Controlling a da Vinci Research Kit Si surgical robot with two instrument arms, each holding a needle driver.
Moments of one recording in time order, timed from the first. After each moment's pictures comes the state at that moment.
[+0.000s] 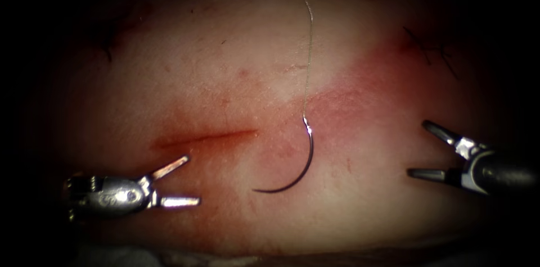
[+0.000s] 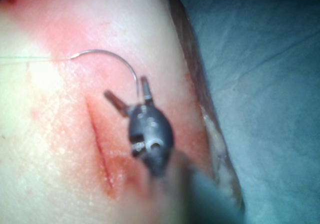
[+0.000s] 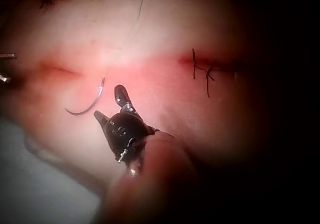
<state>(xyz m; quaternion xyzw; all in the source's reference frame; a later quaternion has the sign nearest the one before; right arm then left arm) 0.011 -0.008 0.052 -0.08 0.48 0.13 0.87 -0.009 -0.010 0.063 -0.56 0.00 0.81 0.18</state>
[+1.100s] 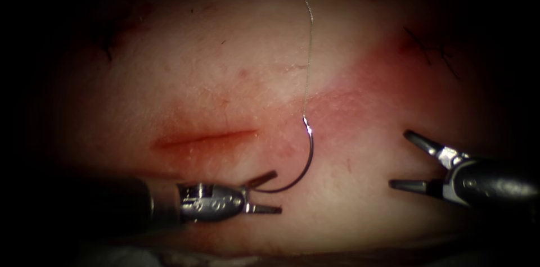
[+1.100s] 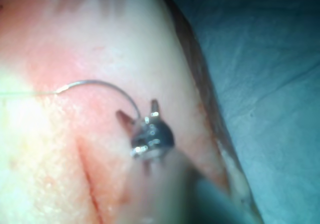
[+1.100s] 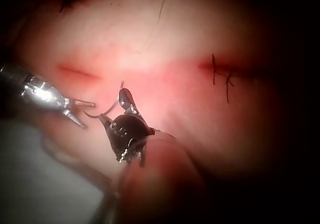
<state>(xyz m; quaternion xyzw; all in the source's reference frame) 0.014 -0.009 0.051 -0.08 0.46 0.13 0.87 -0.019 -0.012 0.074 -0.47 -0.05 0.87 0.12</state>
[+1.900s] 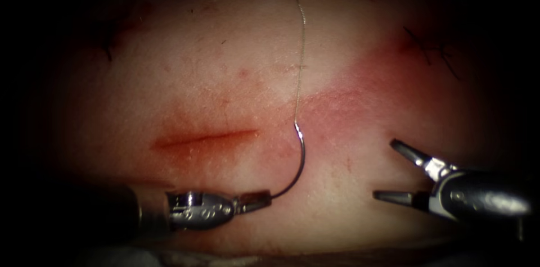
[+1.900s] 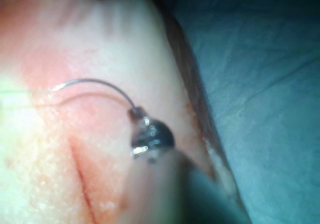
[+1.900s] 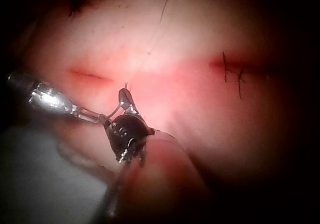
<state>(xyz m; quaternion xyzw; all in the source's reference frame) 0.016 -0.010 0.050 -0.03 0.42 0.22 0.88 -0.017 -0.013 0.070 -0.44 -0.03 0.89 0.14</state>
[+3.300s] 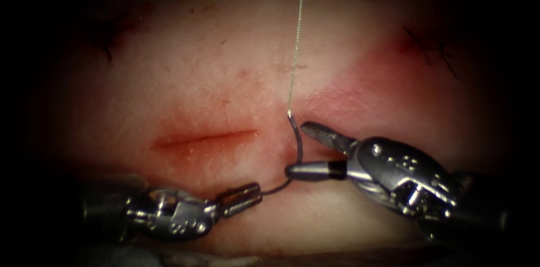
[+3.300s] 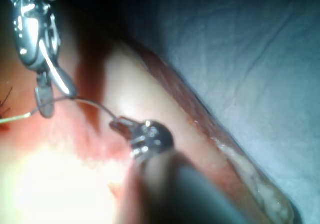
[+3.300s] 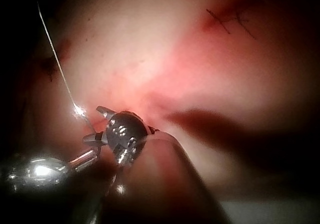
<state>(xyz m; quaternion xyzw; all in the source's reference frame) 0.024 -0.008 0.055 0.23 0.48 0.36 0.76 -0.016 -0.011 0.059 -0.48 0.18 0.86 0.00</state>
